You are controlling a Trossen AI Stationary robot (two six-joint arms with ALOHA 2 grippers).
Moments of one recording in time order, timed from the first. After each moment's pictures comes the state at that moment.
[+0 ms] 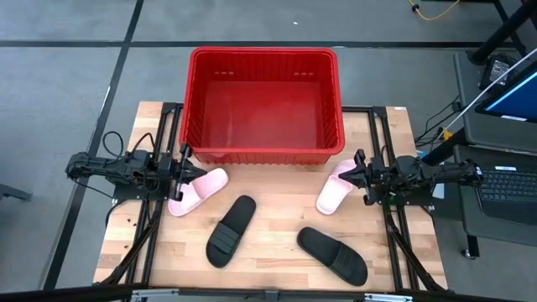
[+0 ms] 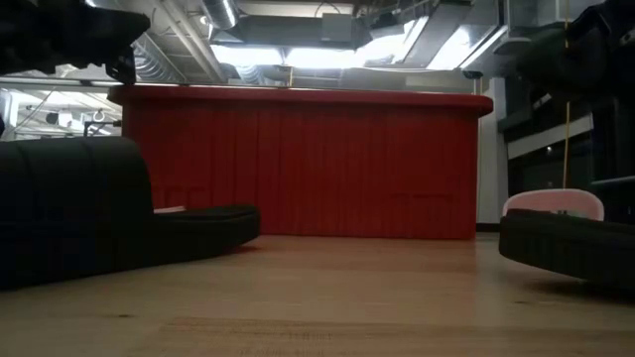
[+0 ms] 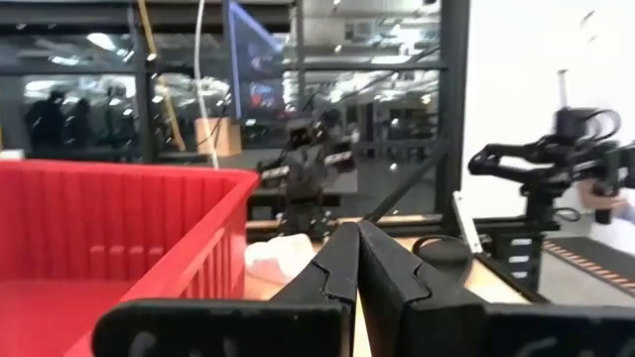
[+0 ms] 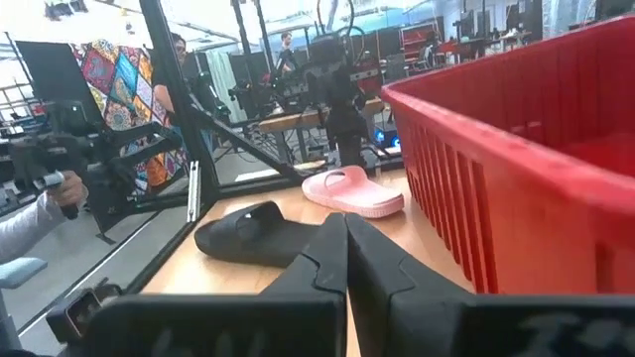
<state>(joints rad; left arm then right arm) -0.10 0.03 0.04 0.14 -0.07 -0.01 0.12 0.02 0.05 0.04 0.07 0.20</state>
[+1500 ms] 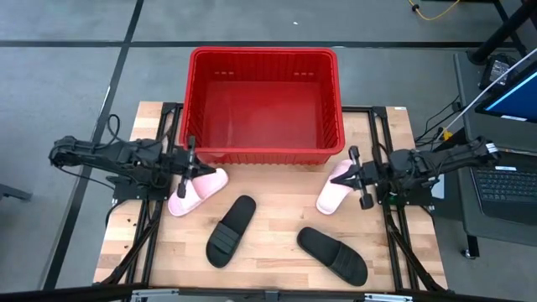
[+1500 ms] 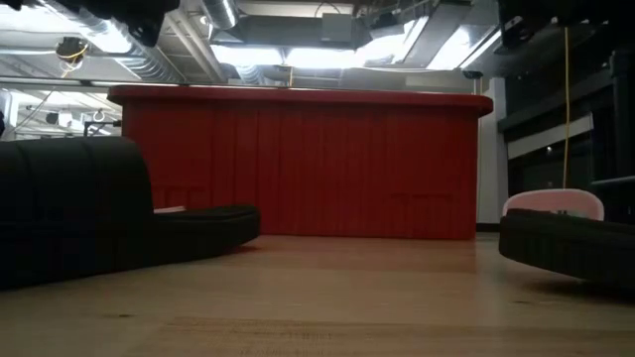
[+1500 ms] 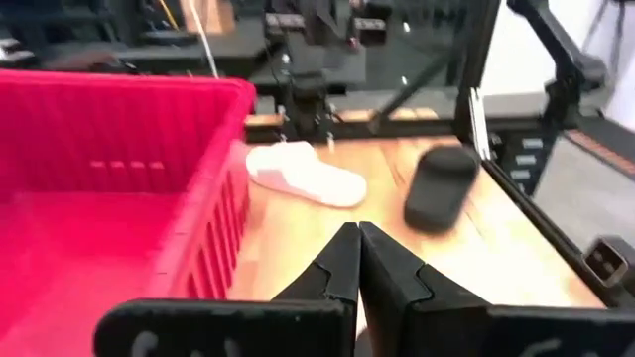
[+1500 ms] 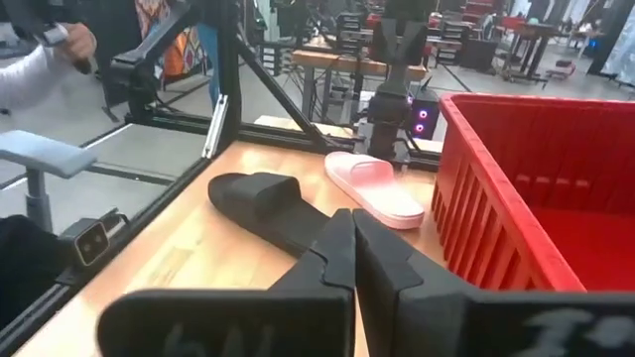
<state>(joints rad) -0.13 0.53 0.54 -0.23 -0.08 -0.01 0.25 0.58 0.46 0.01 0.09 -0.09</state>
